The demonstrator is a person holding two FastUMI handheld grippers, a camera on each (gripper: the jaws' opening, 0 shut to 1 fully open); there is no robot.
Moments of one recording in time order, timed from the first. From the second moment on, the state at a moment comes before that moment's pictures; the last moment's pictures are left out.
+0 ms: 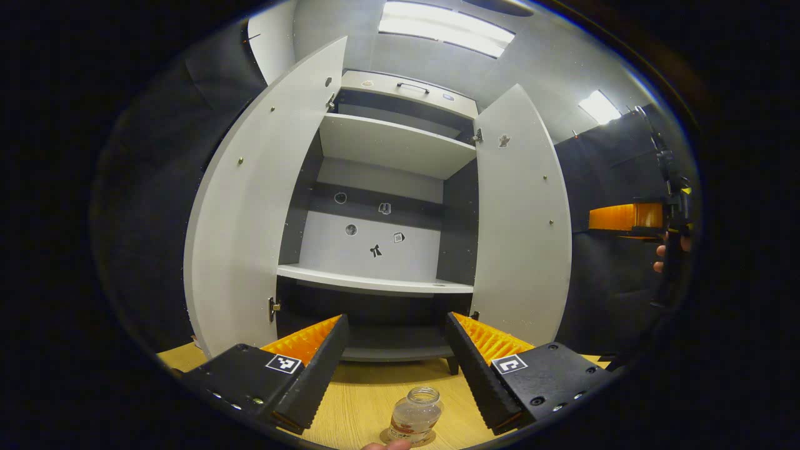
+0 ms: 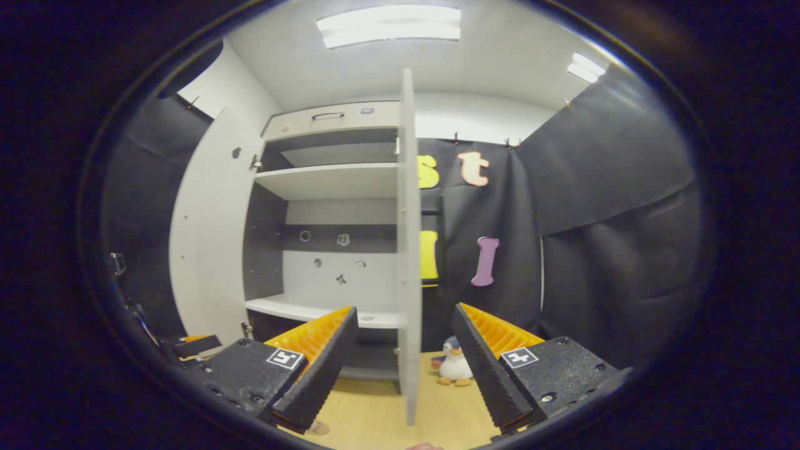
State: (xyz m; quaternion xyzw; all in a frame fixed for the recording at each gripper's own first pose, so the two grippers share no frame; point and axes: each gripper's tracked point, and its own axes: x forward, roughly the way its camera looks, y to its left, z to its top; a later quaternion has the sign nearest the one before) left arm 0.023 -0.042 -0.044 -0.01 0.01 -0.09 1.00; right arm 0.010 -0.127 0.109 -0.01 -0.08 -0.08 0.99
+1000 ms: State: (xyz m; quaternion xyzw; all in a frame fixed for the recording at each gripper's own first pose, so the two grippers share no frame) left arm 0.013 -0.001 -0.039 -0.02 0.03 -0.03 1.00; right arm 0.101 -0.135 0.152 -0.04 -0.06 -0.05 1.00
